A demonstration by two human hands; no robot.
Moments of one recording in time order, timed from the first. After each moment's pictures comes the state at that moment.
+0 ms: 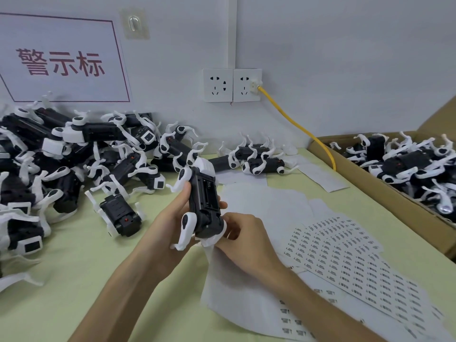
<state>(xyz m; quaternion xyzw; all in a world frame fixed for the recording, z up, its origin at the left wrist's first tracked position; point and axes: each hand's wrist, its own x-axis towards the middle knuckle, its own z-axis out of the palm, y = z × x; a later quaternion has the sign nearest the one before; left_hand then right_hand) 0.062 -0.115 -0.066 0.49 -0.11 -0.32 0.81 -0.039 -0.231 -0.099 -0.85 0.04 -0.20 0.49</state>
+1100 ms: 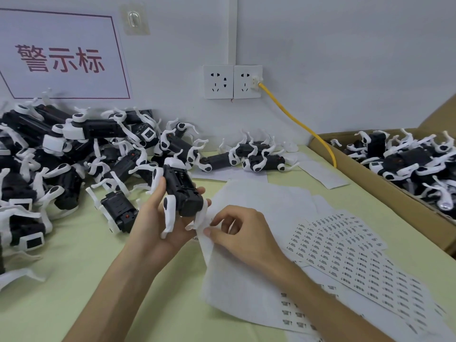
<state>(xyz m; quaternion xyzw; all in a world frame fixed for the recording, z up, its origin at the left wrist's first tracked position) 0.037 -0.073 -0.064 0.43 -0.05 -0.25 0.87 -0.038 -0.237 -0.101 -0.85 0.04 -0.19 0.50</state>
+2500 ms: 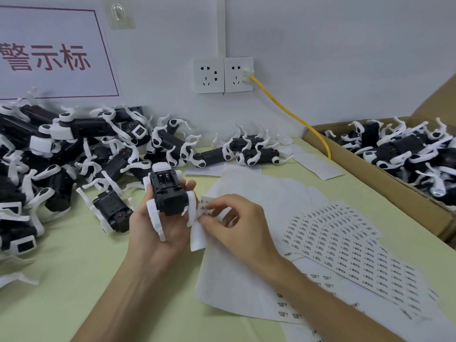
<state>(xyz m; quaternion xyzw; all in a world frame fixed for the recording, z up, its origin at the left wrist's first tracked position) 0.034 -0.084 -0.082 0.27 -0.09 -0.31 0.91 -0.041 -0.230 -0.101 -0.80 0.02 -0.30 0.52</state>
